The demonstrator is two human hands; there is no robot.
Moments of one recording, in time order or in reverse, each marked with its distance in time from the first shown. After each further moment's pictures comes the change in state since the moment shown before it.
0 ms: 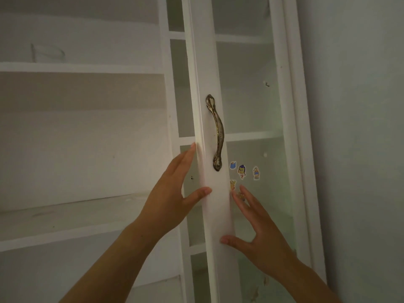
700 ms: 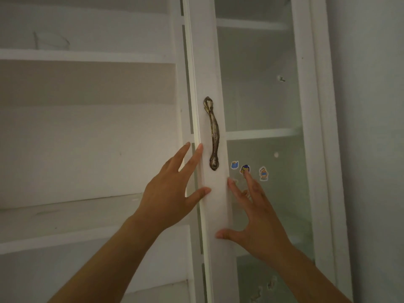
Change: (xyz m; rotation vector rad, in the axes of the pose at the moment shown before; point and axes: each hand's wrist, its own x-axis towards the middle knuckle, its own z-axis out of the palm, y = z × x) left_hand 0.017 -0.051 -0.001 0.388 -0.005 0.045; right_hand 0.057 0.007 0.031 -0.266 -0.009 -0.004
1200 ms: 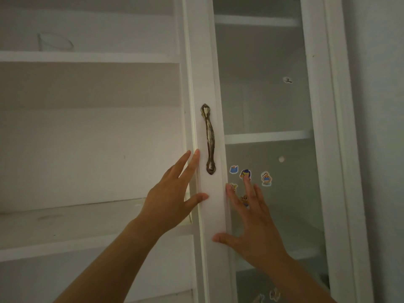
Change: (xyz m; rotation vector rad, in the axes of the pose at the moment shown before) left_hand 0.014 -0.025 0.025 -0.013 -0.051 -0.044; right_hand 0.021 0.006 0.027 -0.080 -0.027 0.027
